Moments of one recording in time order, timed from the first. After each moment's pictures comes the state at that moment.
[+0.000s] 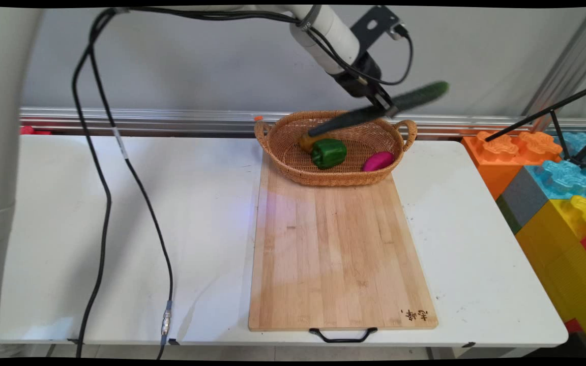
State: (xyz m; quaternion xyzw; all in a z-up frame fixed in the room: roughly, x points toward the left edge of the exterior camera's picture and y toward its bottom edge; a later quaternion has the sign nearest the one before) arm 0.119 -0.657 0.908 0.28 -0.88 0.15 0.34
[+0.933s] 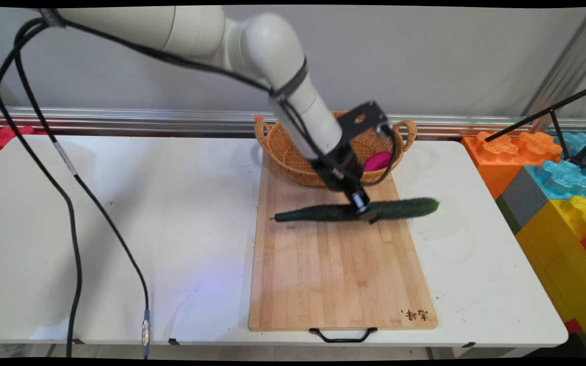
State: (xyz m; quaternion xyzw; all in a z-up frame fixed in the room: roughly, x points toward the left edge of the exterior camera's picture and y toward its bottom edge) arm 0.108 -0.523 0.840 0.24 -0.93 0.00 0.27
